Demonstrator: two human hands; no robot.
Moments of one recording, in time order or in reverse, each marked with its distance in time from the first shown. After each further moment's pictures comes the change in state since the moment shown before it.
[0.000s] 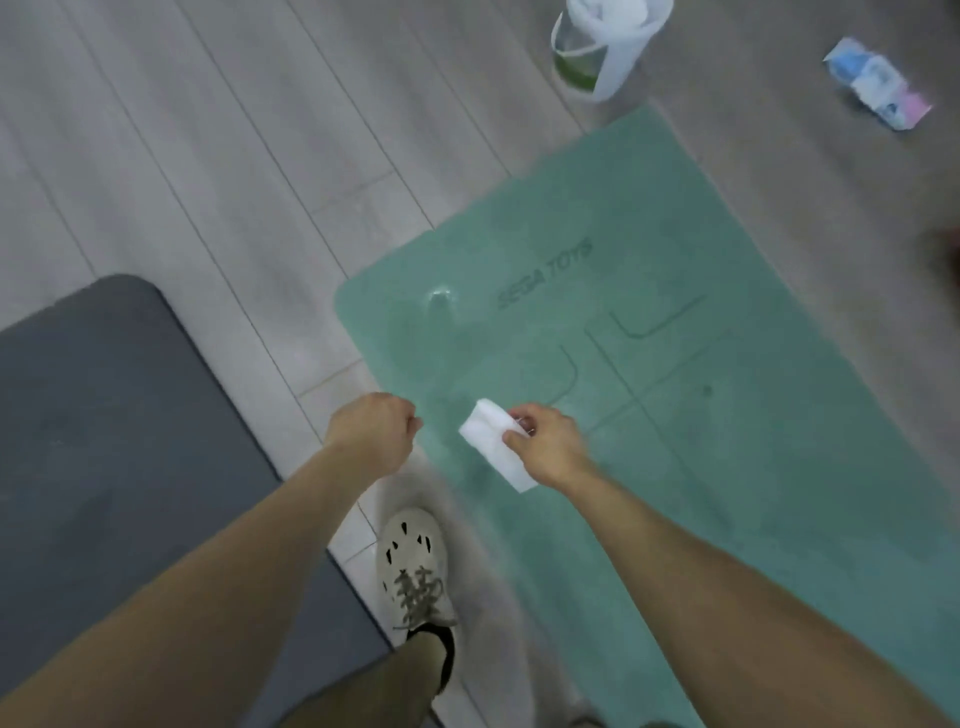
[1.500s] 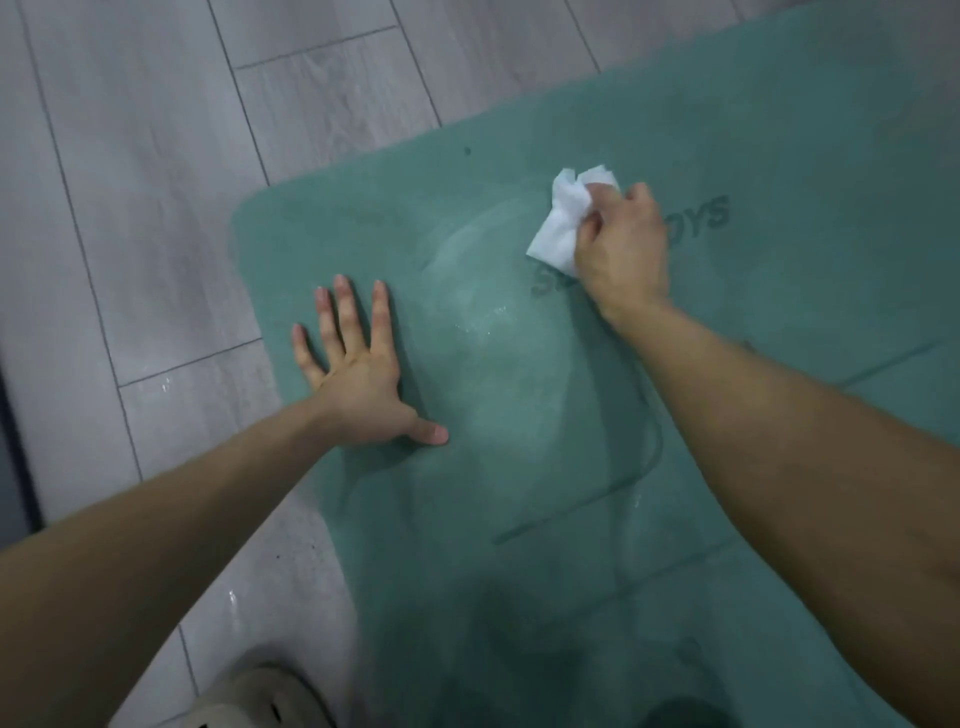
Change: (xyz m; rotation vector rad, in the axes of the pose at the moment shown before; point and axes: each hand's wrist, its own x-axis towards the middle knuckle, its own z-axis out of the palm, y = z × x) left_hand 0.227 0.009 0.117 -0.331 -0.006 -0.295; right_hand 0.366 0.003 -0.024 -0.297 0.630 -0.483
